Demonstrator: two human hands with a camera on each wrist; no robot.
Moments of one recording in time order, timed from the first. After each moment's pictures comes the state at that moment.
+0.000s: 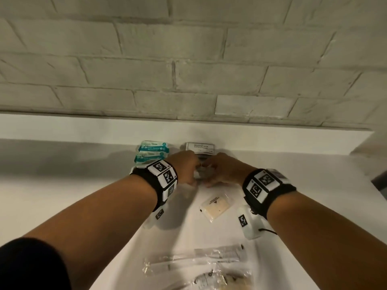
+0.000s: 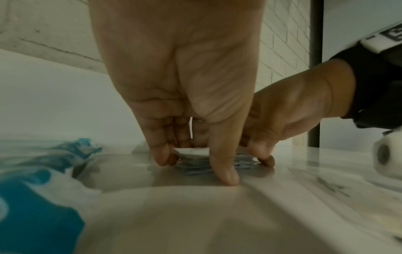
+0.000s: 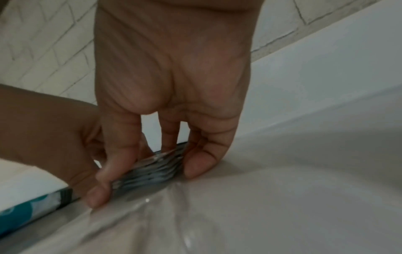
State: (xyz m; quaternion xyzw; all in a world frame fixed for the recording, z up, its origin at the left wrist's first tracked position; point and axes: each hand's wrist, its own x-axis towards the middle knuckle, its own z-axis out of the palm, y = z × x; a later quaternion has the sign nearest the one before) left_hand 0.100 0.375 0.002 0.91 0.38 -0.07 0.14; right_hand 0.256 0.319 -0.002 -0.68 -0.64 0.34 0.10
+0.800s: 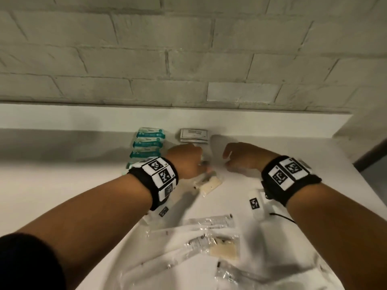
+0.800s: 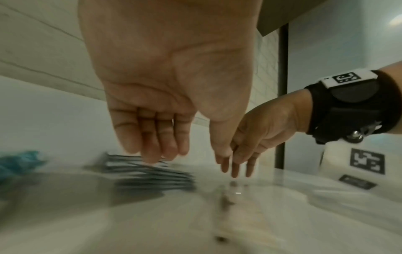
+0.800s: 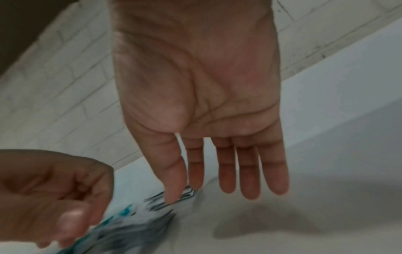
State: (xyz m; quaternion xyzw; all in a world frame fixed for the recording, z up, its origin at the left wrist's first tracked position) left_hand 0.103 0.312 0.025 0.91 0.39 -0.05 0.11; right_hand 0.295 0.269 0.024 -0.74 -0.61 0.29 0.01
